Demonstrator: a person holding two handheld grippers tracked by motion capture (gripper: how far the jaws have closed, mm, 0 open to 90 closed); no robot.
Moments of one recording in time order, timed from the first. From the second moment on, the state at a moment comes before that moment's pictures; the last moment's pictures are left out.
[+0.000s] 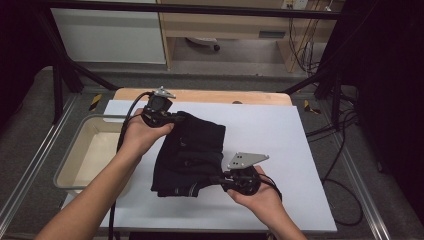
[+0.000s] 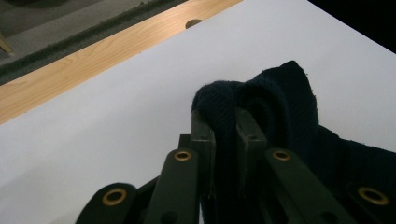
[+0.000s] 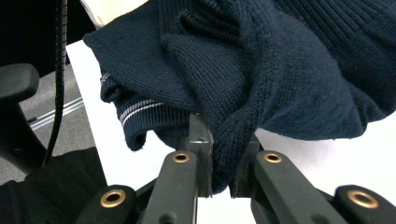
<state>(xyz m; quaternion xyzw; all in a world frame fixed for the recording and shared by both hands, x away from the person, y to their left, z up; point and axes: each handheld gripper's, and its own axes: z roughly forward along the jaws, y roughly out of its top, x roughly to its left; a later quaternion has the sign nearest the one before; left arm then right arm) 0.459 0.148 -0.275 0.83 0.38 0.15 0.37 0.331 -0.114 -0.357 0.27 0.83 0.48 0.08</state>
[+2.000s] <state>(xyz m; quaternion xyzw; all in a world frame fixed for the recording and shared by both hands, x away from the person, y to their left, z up) 0.450 0.232 -0.239 0.79 0.42 0.17 0.41 0.363 -0.046 -0.320 0.23 0.83 0.50 0.06</state>
